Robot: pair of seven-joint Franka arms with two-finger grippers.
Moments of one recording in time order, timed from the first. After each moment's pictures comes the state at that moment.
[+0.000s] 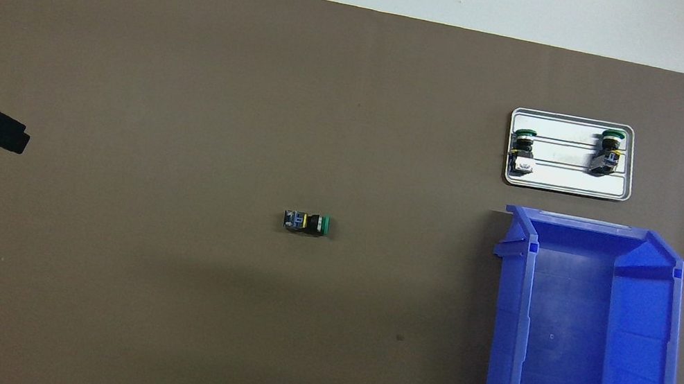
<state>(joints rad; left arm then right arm) -0.10 -0.04 -0.04 -1.52 -0.03 1.43 0.19 0.00 -0.03 -0.09 -1.55 -0.01 1.55 0.17</state>
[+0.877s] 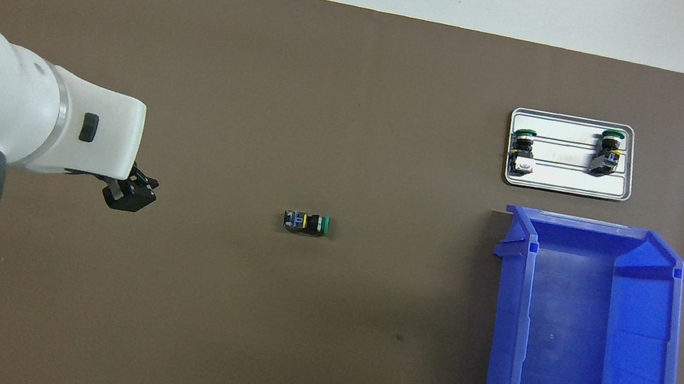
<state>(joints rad) -0.31 -0.10 -0.05 -1.80 -0.03 1.79 0.61 0.05 -0.04 -0.10 -1.56 -0.01 1.55 0.08</state>
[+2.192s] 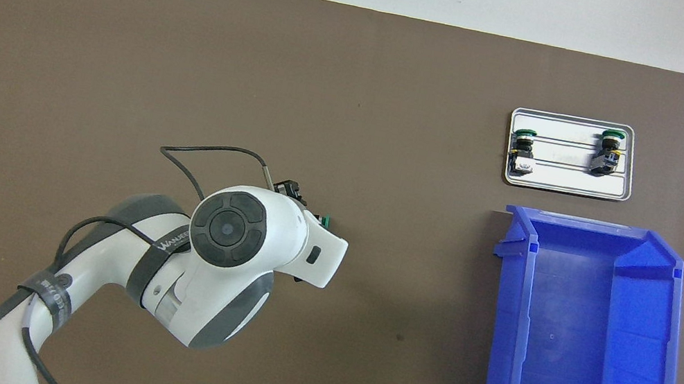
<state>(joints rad) -0.65 0.16 -0.05 -2.09 -0.12 2.42 0.59 0.06 -0.04 -0.11 -1.58 -0.04 1.52 0.03</state>
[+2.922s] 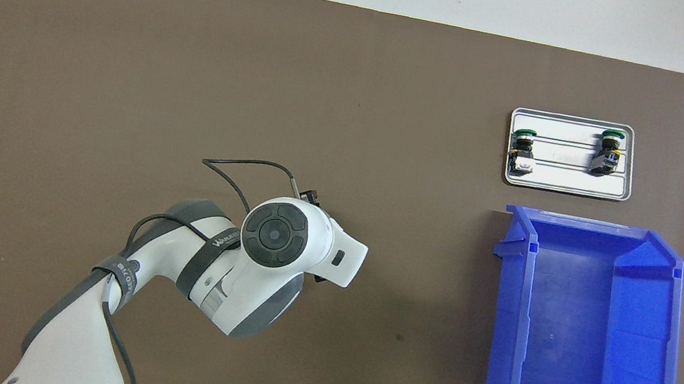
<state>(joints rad) -0.69 0.30 -0.05 -2.05 -0.09 2.51 0.57 0.06 -0.05 -0.11 -1.58 -0.03 1.52 0.03</state>
